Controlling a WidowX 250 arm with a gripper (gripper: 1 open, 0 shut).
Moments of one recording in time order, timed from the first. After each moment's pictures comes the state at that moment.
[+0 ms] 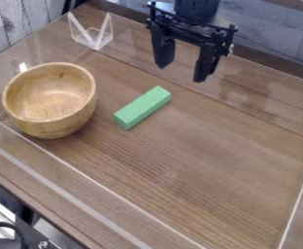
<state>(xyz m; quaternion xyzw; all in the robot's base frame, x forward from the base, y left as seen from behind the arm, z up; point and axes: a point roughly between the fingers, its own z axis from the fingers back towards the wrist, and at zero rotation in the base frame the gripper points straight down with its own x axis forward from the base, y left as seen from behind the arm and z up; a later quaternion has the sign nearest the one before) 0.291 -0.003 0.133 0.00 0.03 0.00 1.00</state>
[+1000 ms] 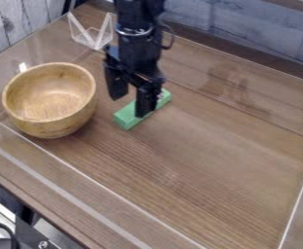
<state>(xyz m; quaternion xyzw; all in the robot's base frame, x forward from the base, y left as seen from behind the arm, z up) 0.270 0.062 0.068 0.02 0.01 -0.09 1.00</state>
